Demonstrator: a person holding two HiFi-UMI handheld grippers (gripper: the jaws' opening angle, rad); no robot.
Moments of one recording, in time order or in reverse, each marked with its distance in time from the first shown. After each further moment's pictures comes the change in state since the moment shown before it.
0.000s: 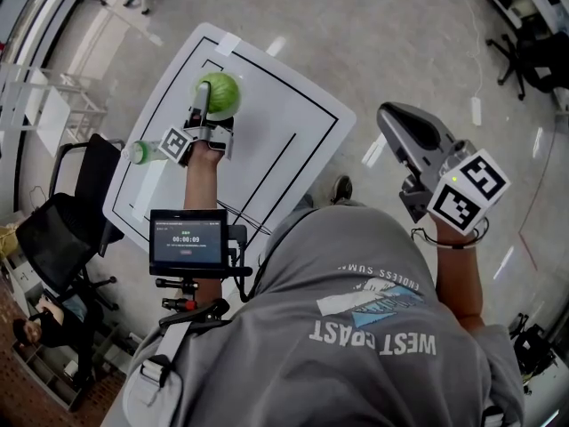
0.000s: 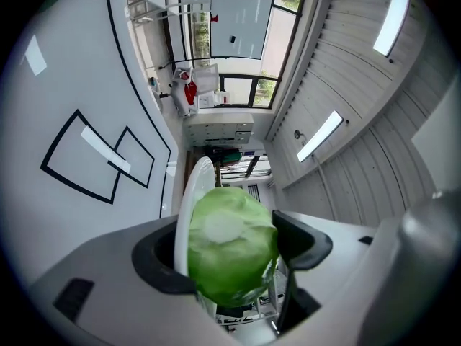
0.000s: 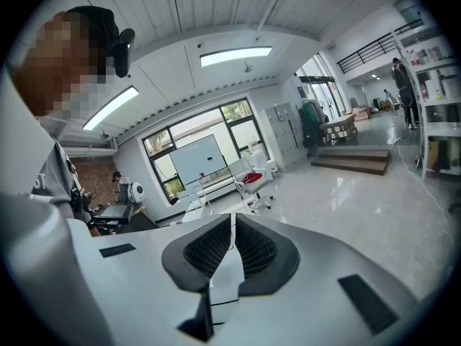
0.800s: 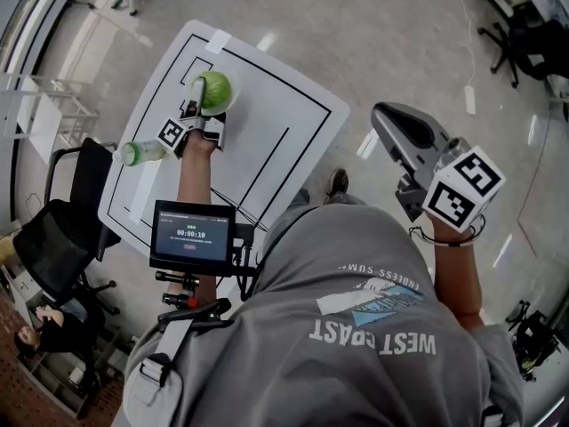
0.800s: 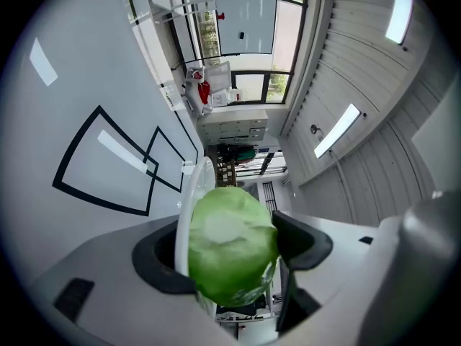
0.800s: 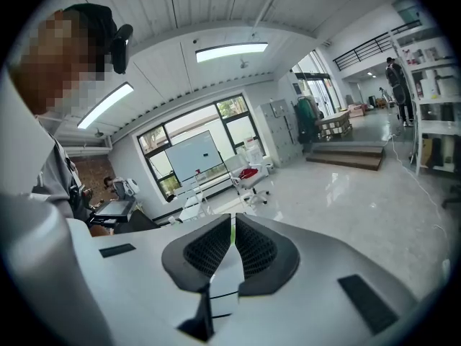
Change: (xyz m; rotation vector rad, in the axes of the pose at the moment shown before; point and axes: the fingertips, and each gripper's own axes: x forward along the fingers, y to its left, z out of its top) left arm 0.000 0.063 0.016 -0.013 0.021 0.125; right arm 0.001 0.009 -0.016 0.017 0.035 -0.036
